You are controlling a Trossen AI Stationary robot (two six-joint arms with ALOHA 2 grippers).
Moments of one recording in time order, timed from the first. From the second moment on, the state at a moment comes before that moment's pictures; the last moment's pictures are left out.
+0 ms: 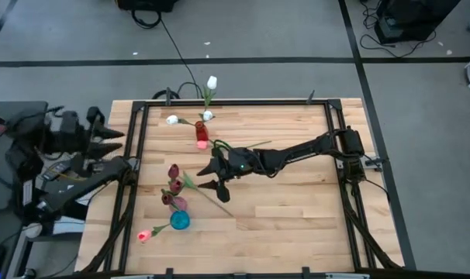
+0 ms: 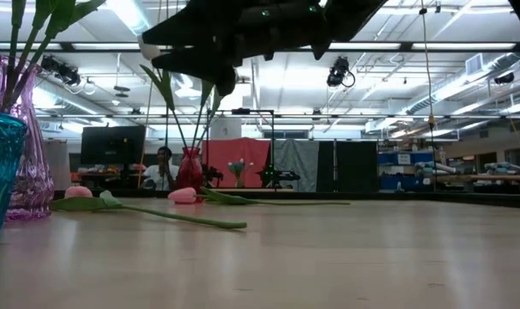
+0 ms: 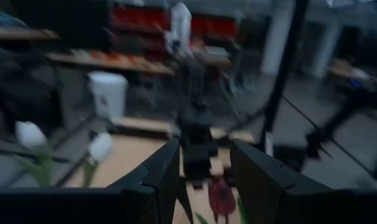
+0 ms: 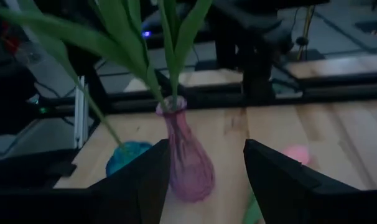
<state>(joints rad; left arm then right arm) 0.83 0.39 1.27 -0.90 0.77 -0.08 0.06 1.99 1.35 0.38 -0.15 0.16</state>
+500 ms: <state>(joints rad) 0.37 0.51 0.99 -1.14 0.83 0.37 0.05 1.99 1.35 0.43 -0.07 0.24</state>
